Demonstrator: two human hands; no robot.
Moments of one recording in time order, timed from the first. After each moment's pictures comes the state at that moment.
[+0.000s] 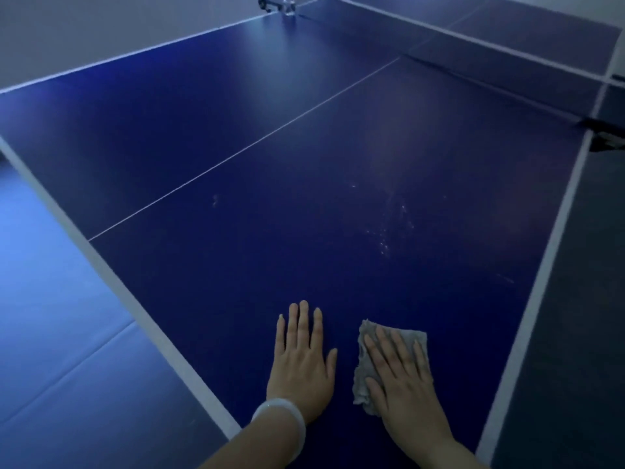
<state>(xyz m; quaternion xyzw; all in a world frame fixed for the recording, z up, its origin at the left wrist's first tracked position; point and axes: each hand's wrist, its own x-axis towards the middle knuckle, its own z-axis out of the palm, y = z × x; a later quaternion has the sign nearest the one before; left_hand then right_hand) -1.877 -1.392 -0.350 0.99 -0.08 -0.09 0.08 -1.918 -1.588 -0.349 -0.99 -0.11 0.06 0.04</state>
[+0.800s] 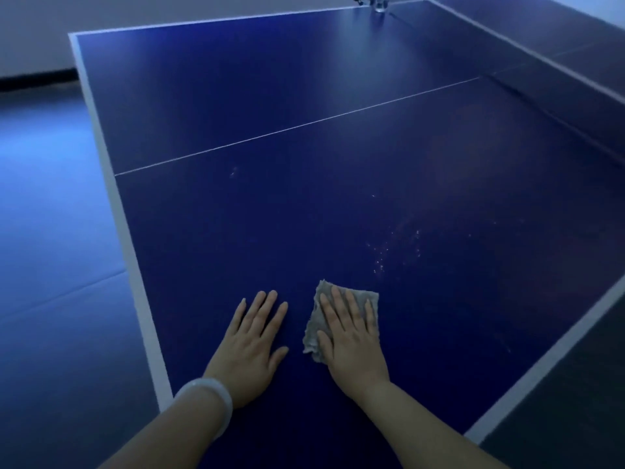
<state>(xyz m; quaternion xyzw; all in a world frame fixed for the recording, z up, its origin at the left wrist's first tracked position) -1.882 -1.408 -0.338 1.00 -0.02 -0.08 0.03 -1.806 -1.609 -0.350 -0.96 -0.28 0.10 0.02</state>
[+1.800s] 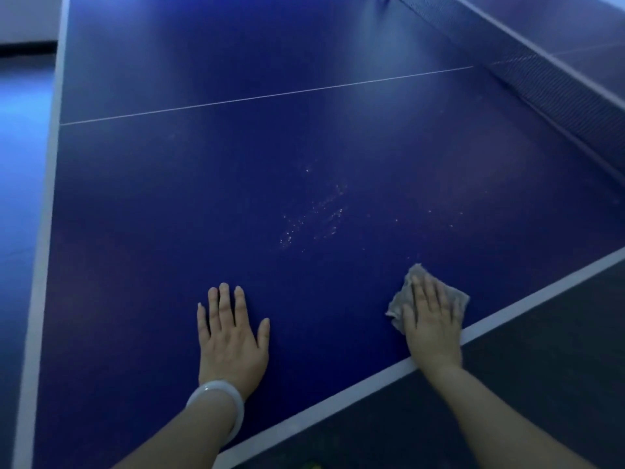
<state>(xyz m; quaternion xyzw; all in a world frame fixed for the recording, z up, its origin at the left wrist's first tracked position) -1.858 -1.637 -0.358 0.94 0.32 -0.03 0.08 -1.693 -1.909 -0.347 -0.99 -0.13 0.10 0.04</state>
